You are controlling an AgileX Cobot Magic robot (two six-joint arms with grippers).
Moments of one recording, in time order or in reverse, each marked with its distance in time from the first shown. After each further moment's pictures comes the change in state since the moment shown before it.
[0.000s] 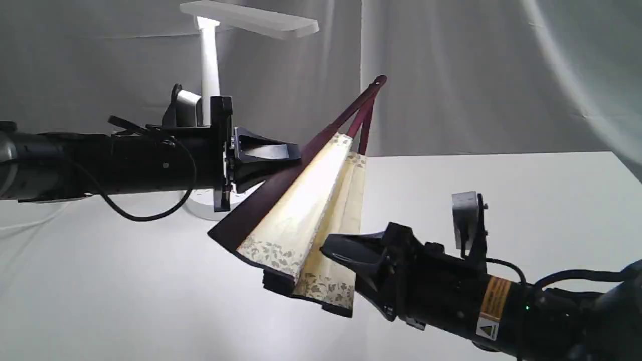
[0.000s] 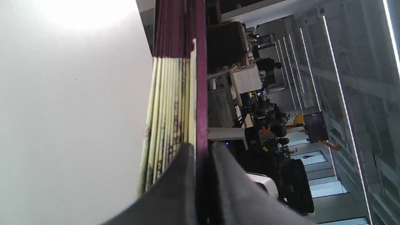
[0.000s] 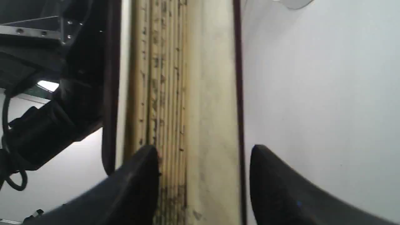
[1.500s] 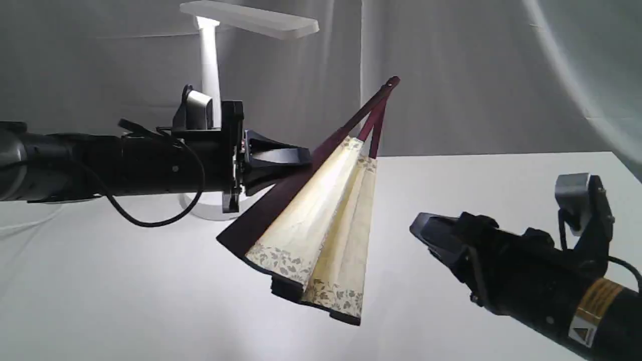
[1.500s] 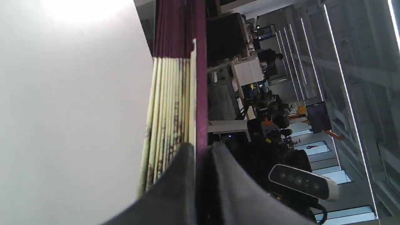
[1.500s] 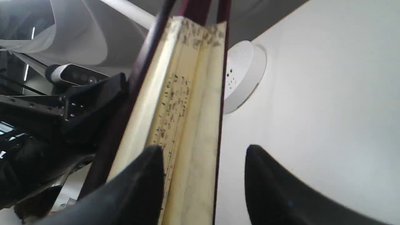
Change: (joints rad) left arm -0.026 0.000 0.000 0.000 -0.005 0.027; right arm -0.060 -0.383 0.226 0.267 0.290 -0.286
